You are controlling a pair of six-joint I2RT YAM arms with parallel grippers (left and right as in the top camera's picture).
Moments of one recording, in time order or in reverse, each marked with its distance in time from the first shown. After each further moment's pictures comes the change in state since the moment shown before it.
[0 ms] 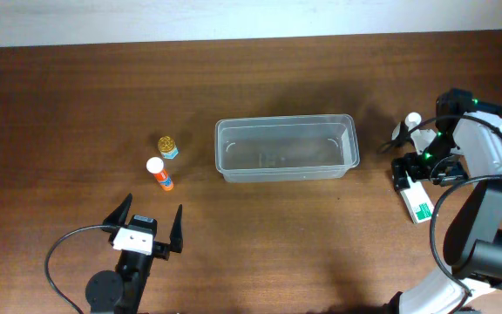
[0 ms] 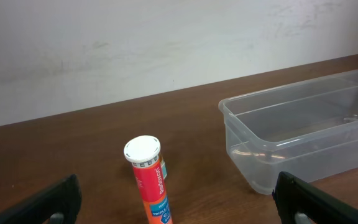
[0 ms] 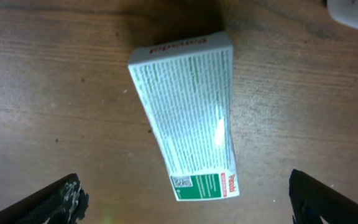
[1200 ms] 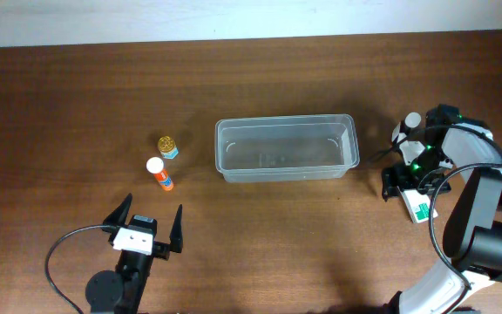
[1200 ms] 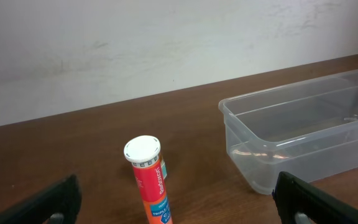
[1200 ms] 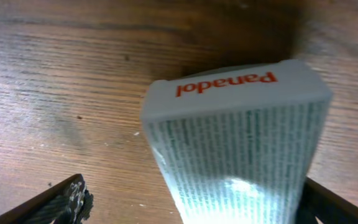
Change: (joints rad) left arm 0.000 0.000 0.000 0.000 0.000 0.000; right arm 0.000 0.046 -0.145 0.171 -0.085 0.000
